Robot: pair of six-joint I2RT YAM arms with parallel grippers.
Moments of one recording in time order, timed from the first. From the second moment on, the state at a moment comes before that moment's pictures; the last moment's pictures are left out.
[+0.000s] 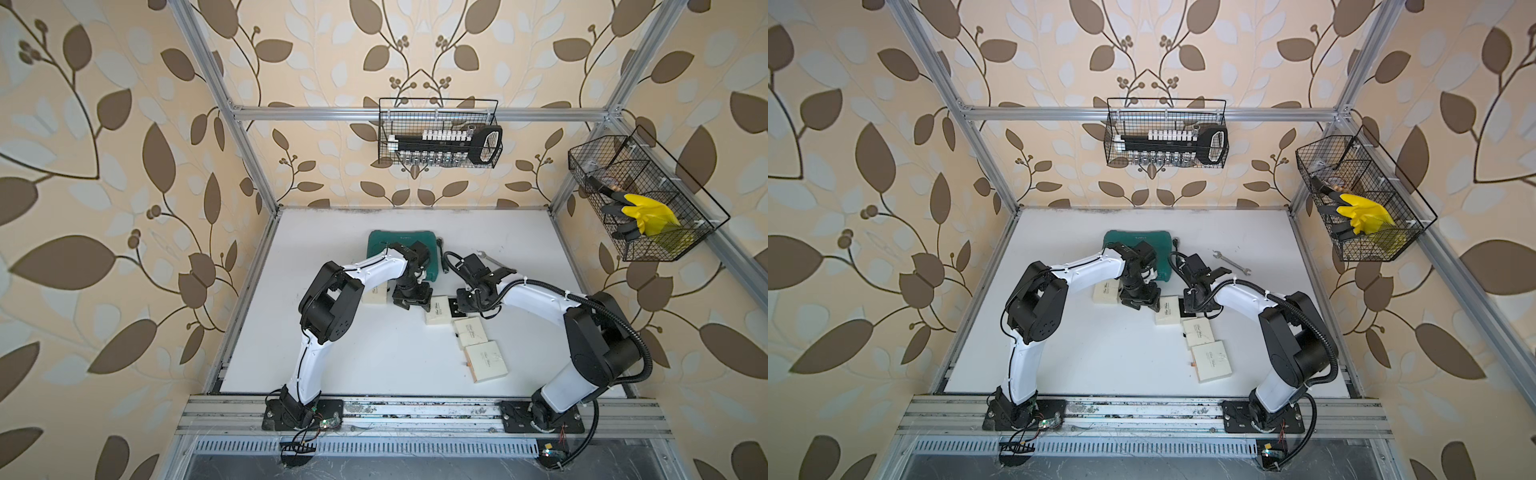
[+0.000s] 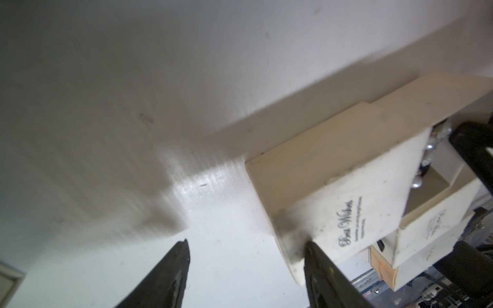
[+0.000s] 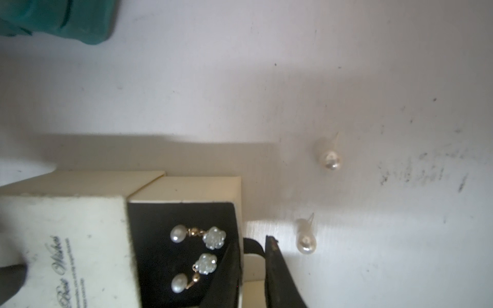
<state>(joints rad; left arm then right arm) -0.65 2.11 1.61 -0.97 0.33 -0.42 0.47 1.64 0.99 -0.64 0.14 0.46</state>
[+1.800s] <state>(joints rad) -0.59 2.00 1.51 -0.90 0.37 -0.53 0.52 1.70 1.03 -0.54 0.04 0.37</state>
